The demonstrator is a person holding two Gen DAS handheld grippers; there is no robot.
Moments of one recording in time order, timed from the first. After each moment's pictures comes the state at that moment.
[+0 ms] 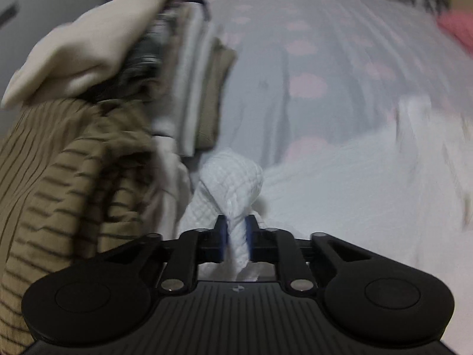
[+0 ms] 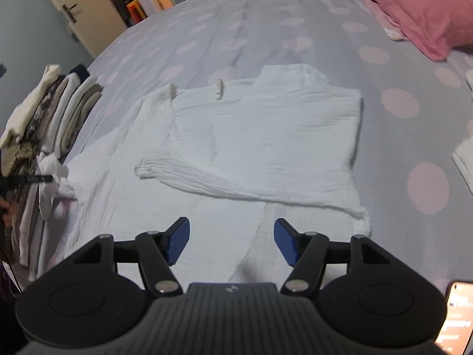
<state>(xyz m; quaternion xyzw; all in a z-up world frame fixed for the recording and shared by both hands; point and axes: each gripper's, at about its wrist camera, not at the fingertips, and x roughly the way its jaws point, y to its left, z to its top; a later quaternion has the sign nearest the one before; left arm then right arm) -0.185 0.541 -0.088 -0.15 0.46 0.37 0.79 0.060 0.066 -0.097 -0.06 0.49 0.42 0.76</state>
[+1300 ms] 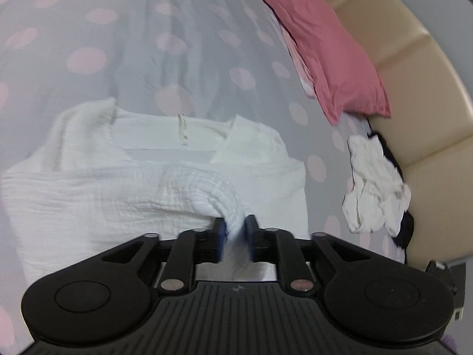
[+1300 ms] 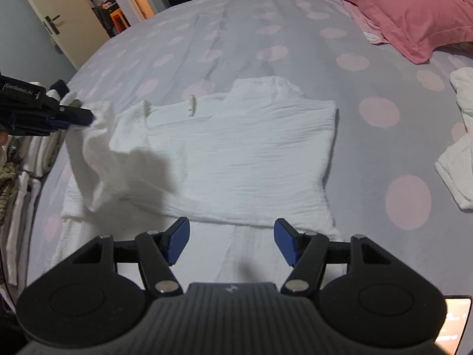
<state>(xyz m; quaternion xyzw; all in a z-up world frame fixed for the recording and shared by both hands) 0.017 0.402 -0.055 -0.31 0.49 -0.02 0.81 0.093 0.058 -0.100 -0.05 0.49 0.38 0.79</state>
